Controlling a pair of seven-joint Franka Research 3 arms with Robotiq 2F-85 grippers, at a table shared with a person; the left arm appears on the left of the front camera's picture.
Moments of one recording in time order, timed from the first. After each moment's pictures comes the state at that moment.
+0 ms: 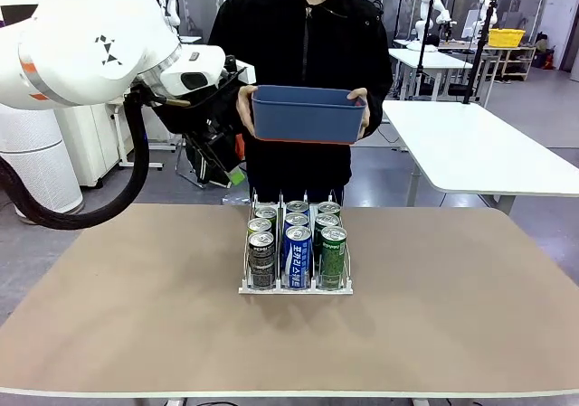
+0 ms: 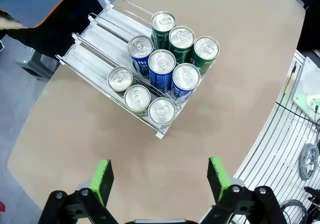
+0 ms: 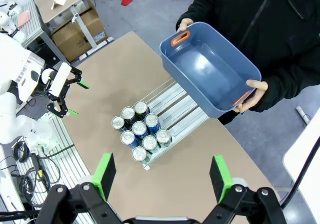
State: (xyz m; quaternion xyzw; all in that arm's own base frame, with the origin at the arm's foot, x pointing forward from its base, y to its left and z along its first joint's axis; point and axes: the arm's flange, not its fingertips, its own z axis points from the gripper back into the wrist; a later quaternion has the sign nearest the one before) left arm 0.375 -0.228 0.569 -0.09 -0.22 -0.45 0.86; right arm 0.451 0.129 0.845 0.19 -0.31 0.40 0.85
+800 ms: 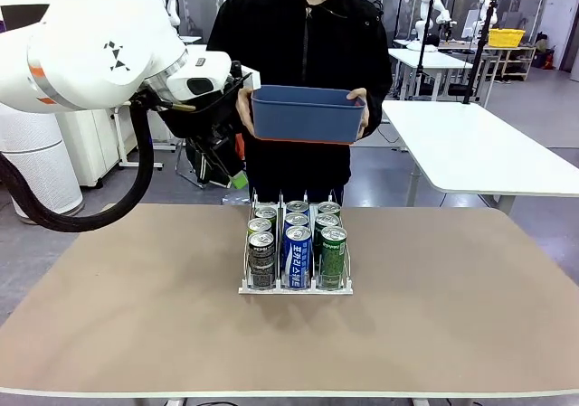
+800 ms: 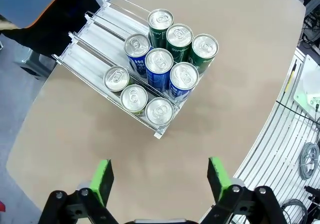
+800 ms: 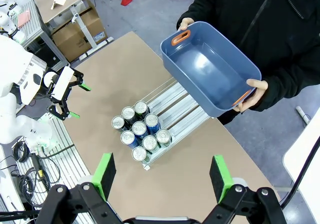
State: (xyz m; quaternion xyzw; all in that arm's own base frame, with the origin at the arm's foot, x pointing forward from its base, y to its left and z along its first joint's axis) left arm 0.376 -0.234 0.563 -0.09 -0.22 -0.45 0.86; right arm 0.451 0.129 0.845 0.19 -0.31 0.40 0.85
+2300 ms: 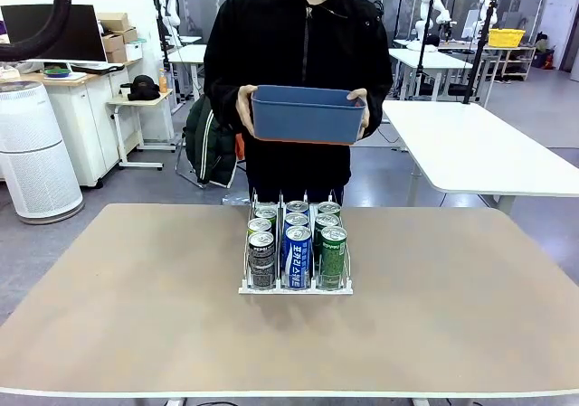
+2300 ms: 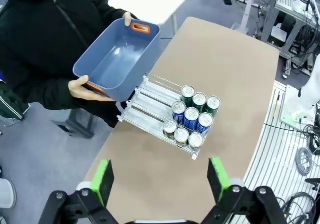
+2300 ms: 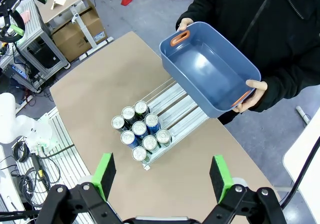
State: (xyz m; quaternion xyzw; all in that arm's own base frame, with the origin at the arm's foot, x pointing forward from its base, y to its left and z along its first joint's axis) left arm 0.394 -0.115 0.822 -0.12 -0.35 -0.49 0.79; right arm 0.451 0.129 0.844 0.19 -0.31 0.40 0.85
